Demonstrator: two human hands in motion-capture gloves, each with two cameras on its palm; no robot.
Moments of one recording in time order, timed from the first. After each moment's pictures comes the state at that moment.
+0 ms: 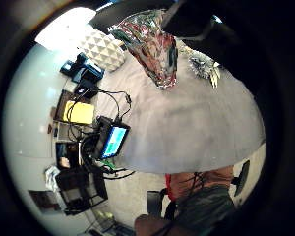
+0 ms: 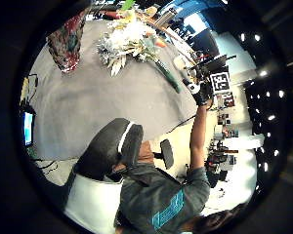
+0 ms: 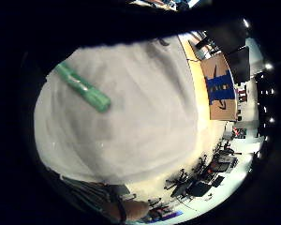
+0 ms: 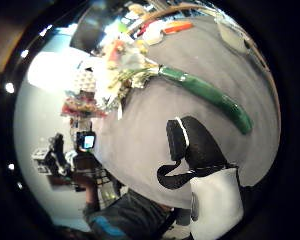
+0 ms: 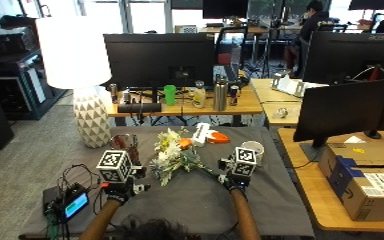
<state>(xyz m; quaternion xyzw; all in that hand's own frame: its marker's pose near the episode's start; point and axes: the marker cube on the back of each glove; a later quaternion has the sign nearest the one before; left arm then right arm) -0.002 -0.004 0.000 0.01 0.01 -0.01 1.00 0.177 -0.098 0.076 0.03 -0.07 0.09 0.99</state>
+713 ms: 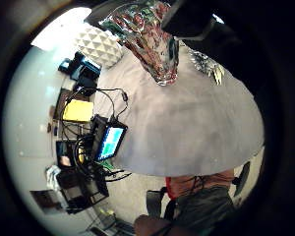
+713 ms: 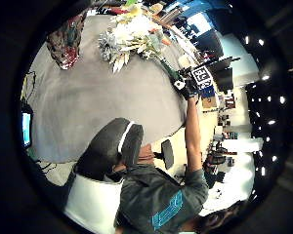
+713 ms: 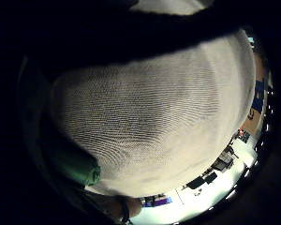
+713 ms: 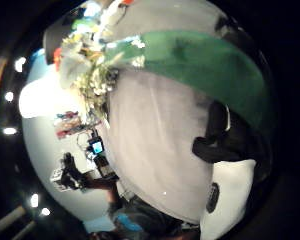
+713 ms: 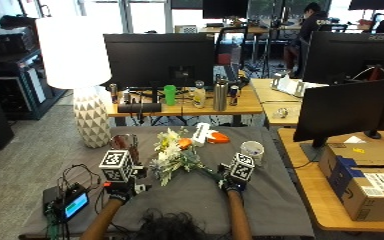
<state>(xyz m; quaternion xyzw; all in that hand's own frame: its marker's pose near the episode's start) -0.009 -0.018 0.018 -0.01 0.01 -0.02 1.00 0.158 -0.076 0.107 -0.14 -0.15 0.14 0.97</state>
